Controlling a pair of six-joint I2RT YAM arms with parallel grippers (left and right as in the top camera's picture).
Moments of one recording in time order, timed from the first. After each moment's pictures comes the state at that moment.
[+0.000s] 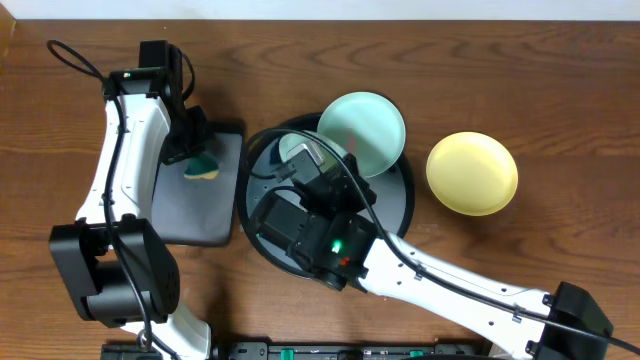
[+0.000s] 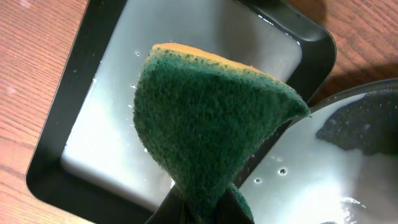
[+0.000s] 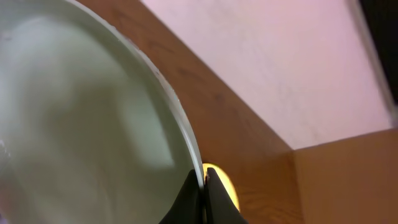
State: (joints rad) left arm 0.07 1.81 1.56 -1.18 -0.04 -0.38; right arm 1.12 1.66 1.36 -0.78 1.13 0.16
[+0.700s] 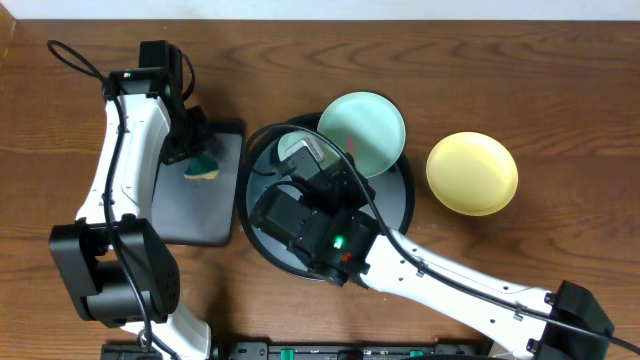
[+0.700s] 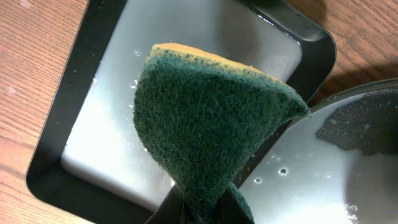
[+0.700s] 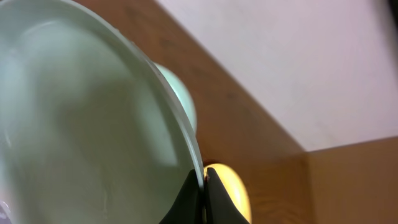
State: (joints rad) left arm 0.07 1.81 1.56 -1.18 -0.04 -0.38; right arm 1.10 1.66 1.37 -0.77 1.03 0.14
